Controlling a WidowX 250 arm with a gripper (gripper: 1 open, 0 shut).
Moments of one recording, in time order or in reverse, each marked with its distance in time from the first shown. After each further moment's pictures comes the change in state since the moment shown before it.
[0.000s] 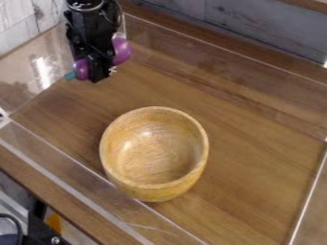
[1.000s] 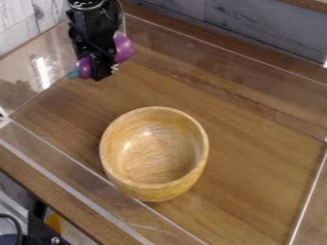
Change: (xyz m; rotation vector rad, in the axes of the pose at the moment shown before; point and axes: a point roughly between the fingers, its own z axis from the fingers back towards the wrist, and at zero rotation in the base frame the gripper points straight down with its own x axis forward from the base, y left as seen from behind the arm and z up) arm 0.005 0.002 0.001 -0.010 -0.030 -0.001
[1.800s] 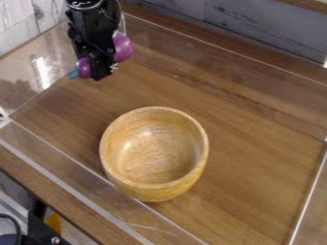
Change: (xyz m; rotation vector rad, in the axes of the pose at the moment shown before) arm 0.000 0.002 0.000 -0.007 -0.015 0.001
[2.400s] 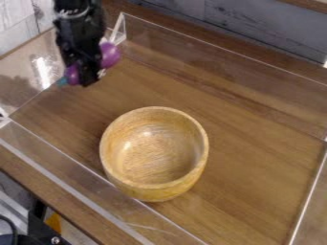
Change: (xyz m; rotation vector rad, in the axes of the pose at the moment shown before) arm -0.028 0.023 -0.024 -0.021 0.058 0.098
